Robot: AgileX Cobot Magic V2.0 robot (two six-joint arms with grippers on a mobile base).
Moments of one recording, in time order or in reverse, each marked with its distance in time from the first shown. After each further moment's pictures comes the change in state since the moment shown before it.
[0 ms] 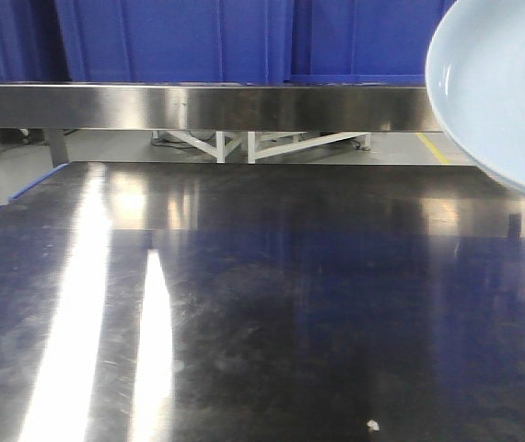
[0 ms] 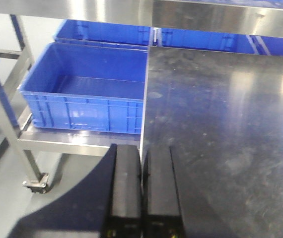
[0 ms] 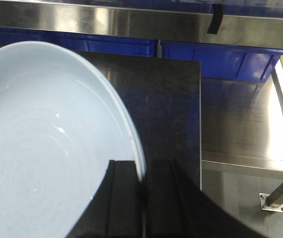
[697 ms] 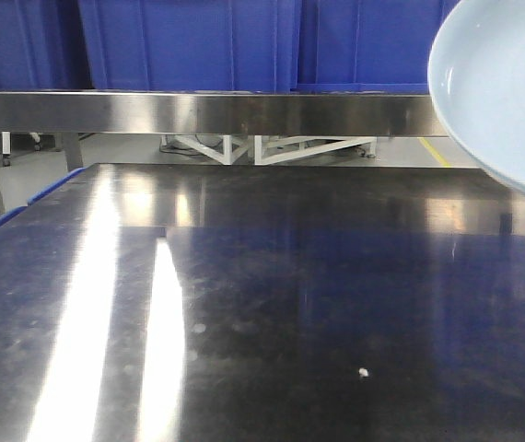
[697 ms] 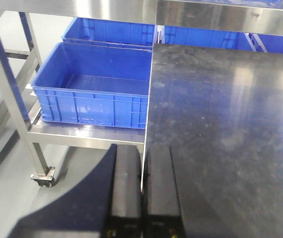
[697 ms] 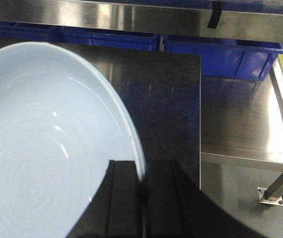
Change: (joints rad) left arm 0.000 0.000 0.000 0.000 0.000 0.000; right arm 0.000 -0.001 0.000 0.000 0.006 0.000
